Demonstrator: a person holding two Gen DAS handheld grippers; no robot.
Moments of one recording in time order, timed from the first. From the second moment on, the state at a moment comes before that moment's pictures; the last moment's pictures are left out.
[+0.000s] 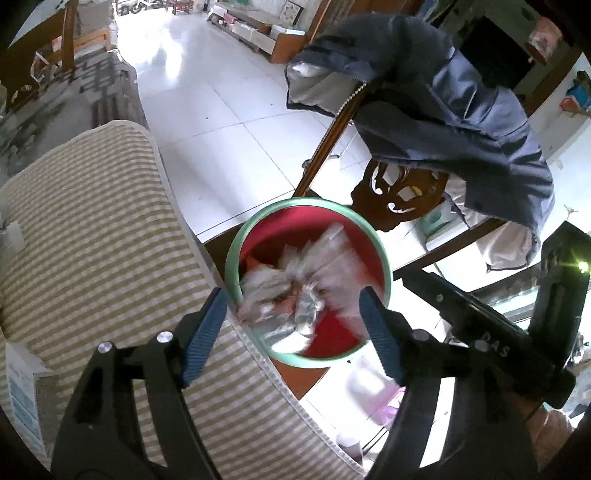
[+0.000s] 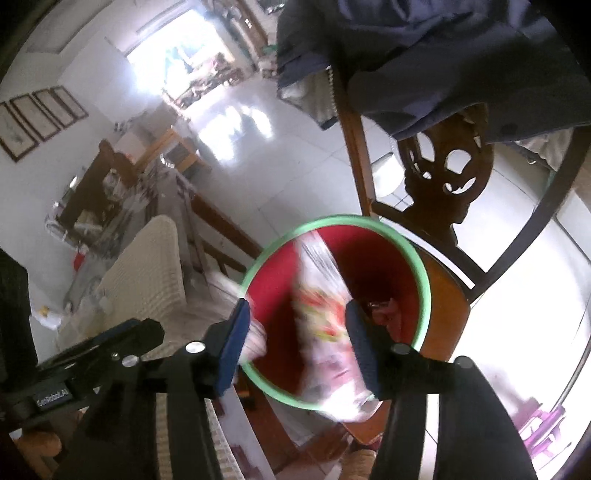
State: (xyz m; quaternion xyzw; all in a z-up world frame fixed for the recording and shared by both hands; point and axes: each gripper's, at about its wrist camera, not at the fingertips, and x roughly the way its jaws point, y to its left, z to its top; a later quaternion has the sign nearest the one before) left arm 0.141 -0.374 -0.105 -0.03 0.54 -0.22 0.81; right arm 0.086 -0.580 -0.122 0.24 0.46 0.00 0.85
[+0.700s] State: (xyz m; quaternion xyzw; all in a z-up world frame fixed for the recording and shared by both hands) left arm 0.115 -0.269 -0.086 -0.06 0.51 -0.15 0.85; right arm 0.098 -0.501 -0.114 0.21 0.48 0.05 0.85
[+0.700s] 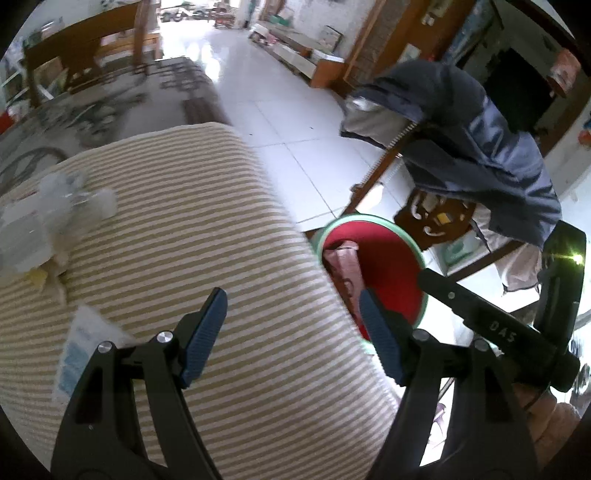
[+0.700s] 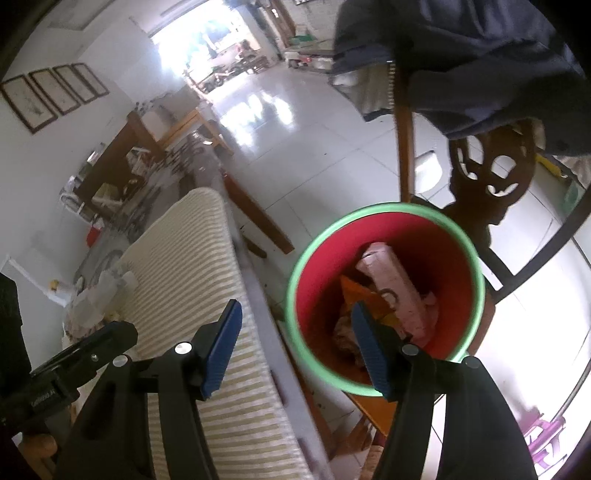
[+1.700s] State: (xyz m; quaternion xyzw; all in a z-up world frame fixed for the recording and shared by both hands) left arm 0.046 0.054 -0.091 -0.17 0.48 0.05 0.86; right arm 0.101 -0.191 -0.155 0.13 0.60 0.13 0.78
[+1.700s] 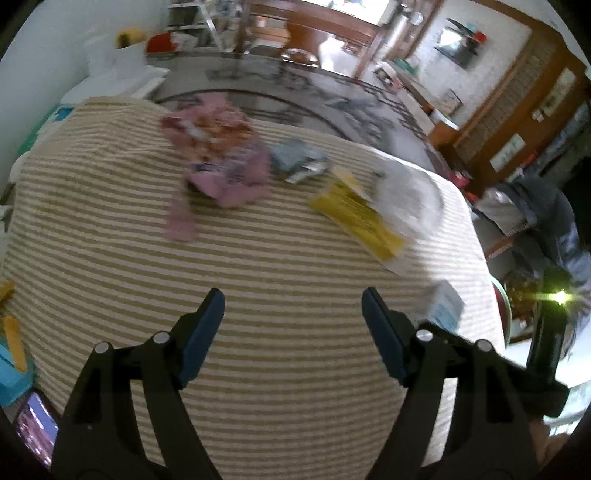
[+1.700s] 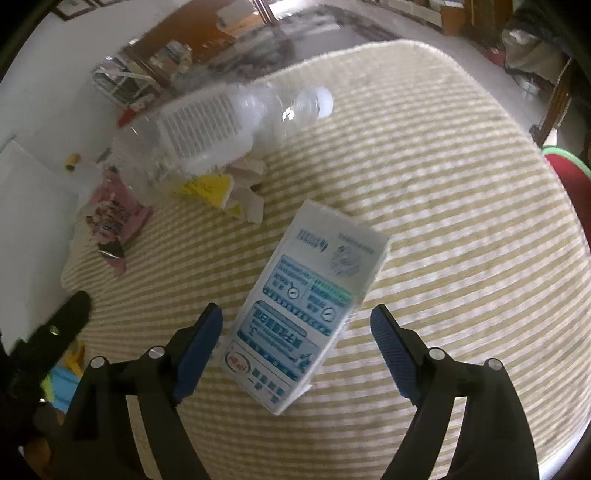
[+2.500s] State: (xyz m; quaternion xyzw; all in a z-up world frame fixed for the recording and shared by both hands) left arm 0.162 0.137 -0.127 -0.22 0.50 0.13 0.83; right arm 0.083 -0.172 -0.153 0.07 0.59 0.14 0.79
